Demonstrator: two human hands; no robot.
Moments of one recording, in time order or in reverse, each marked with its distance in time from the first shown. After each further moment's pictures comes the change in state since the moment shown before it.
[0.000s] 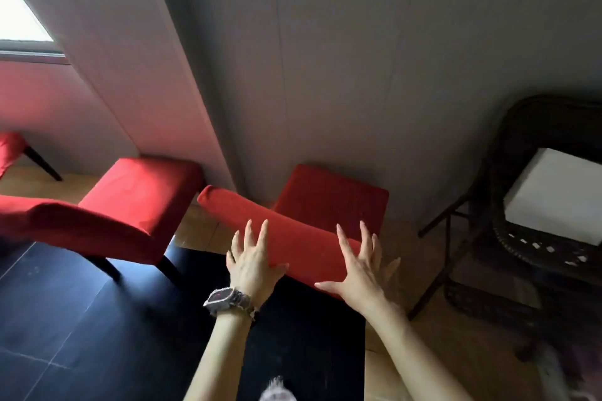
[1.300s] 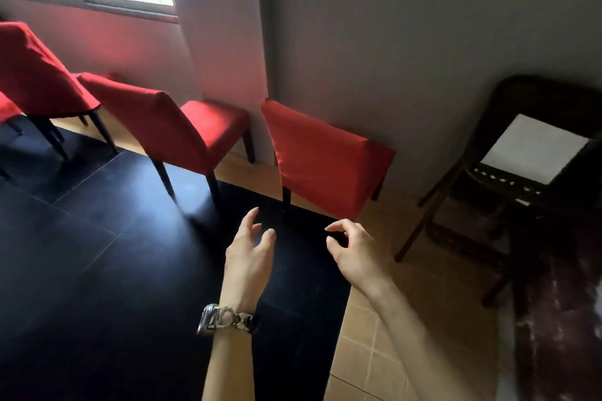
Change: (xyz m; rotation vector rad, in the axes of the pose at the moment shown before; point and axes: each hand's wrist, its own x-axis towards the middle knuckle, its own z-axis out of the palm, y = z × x) left_hand -0.449 -0.014 0.011 -0.854 0.303 -0.300; right_hand -0.391 0.031 0.032 0.412 0.049 -0.182
